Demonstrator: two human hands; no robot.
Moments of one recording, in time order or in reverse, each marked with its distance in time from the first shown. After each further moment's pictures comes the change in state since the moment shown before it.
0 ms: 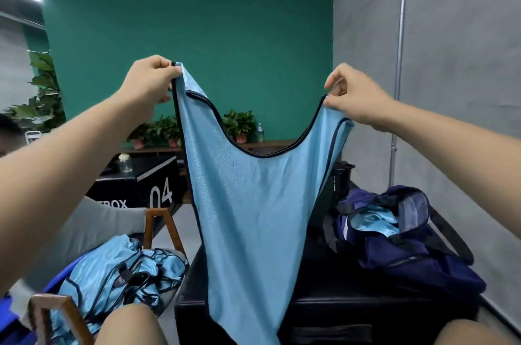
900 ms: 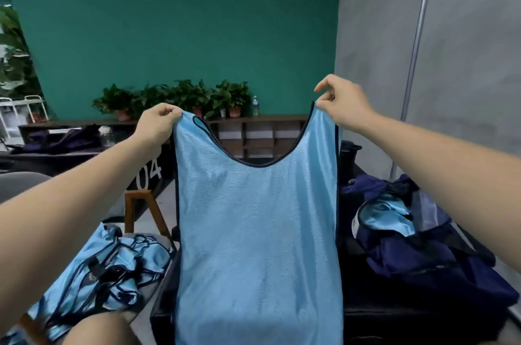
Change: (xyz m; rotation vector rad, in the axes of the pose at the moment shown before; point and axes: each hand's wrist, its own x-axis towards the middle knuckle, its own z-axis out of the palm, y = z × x) left_hand 0.032 -0.219 0.084 0.024 -0.035 -0.291; right_hand 0.071 0.123 0.113 -0.135 0.008 0.063
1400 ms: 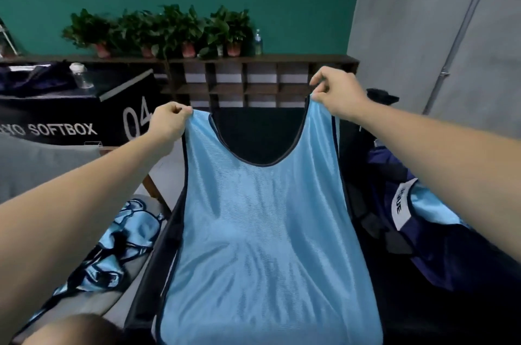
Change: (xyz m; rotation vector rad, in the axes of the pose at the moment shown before) left_hand 0.066 -0.185 0.095 0.149 -0.027 -0.192; right_hand 0.042 0.110 0.174 -0.009 -0.249 0.115
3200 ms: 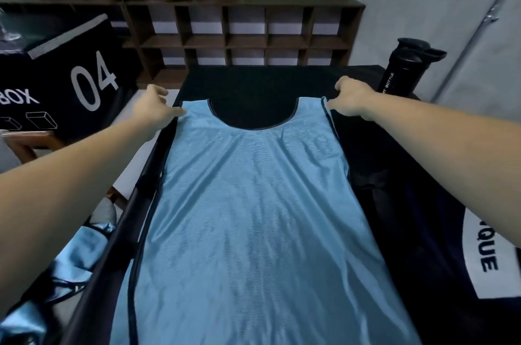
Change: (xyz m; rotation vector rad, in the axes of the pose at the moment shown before) left_hand 0.117 -0.105 0.112 0.299 -0.164 -0.122; right_hand 0.082 0.160 0.109 -0.249 -0.297 0.505
